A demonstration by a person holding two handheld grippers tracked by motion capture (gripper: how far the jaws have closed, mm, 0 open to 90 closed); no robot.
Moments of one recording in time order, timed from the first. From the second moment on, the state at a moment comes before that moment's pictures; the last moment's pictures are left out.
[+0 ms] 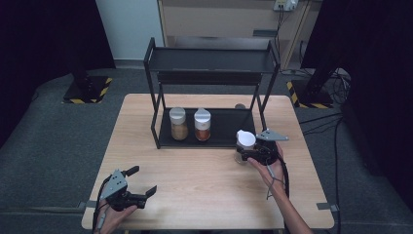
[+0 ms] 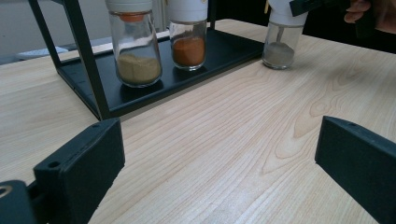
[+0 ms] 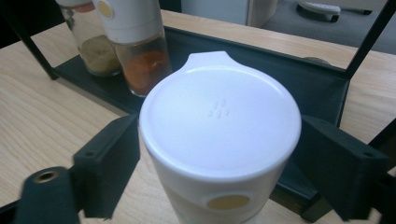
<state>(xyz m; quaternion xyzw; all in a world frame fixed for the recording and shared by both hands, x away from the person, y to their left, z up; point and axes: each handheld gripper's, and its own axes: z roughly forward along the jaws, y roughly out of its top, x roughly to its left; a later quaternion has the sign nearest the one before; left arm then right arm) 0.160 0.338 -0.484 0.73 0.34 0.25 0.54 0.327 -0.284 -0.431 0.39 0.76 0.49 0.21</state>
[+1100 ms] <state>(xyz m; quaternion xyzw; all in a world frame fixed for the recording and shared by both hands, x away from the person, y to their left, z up) 0.159 0.338 -0.484 0.73 0.34 0.25 0.54 0.317 -0.268 -0.415 0.37 0.76 0.48 0.24</state>
